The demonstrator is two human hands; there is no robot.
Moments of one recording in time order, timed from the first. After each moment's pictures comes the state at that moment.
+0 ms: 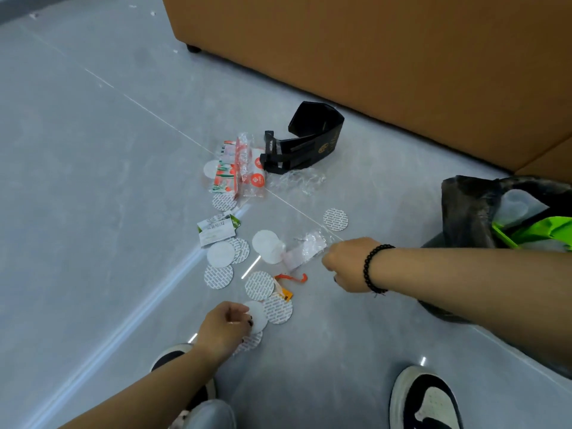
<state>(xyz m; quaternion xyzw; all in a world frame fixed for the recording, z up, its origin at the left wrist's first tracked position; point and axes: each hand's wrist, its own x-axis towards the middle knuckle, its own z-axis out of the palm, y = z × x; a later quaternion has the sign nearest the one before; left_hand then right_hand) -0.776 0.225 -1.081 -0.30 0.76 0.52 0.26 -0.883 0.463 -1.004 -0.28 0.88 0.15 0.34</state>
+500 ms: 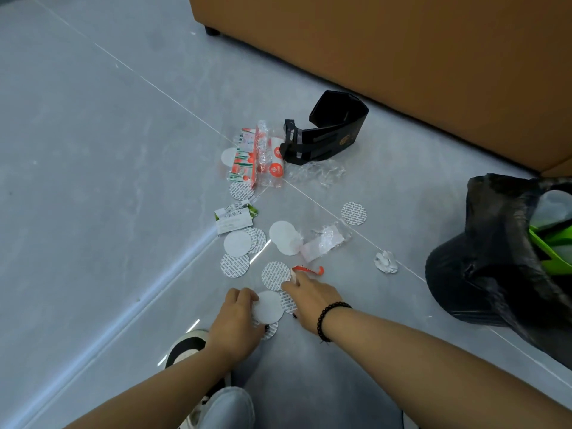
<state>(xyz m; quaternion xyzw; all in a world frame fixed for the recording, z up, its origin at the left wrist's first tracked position) -0.764 0.208 -1.106 -0.06 0.92 0.30 0.24 -0.814 0.383 -1.097 -0.21 0.93 -0.07 0.31</state>
